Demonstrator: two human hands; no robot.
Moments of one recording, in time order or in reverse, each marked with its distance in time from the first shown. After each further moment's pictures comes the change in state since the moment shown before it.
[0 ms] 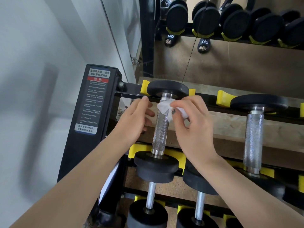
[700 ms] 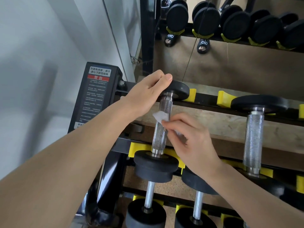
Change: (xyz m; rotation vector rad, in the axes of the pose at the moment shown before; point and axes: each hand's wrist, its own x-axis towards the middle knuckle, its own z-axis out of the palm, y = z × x) left_hand 0.043 0.039 -0.002 0.373 -0.180 0.424; right_hand -0.025 0.012 -0.007 0.082 -0.308 -0.155
